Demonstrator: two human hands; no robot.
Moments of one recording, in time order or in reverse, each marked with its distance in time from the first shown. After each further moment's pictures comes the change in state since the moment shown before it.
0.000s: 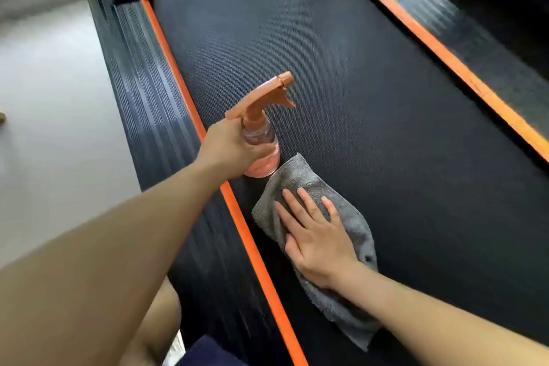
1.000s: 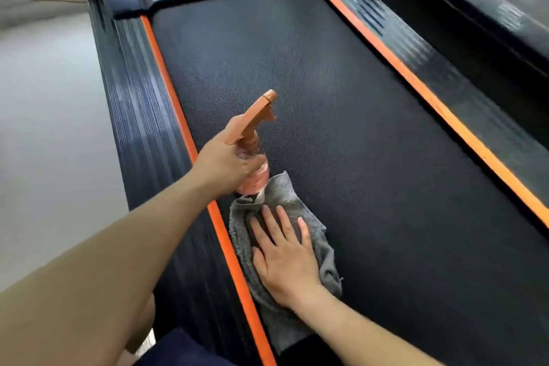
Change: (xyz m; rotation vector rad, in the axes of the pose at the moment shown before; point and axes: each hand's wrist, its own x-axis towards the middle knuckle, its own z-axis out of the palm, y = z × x) left_hand -0.037 0.022 -0.003 -0.435 -0.007 0.320; right_hand -0.011 -0.027 -0.007 0.046 -0.086 0.115
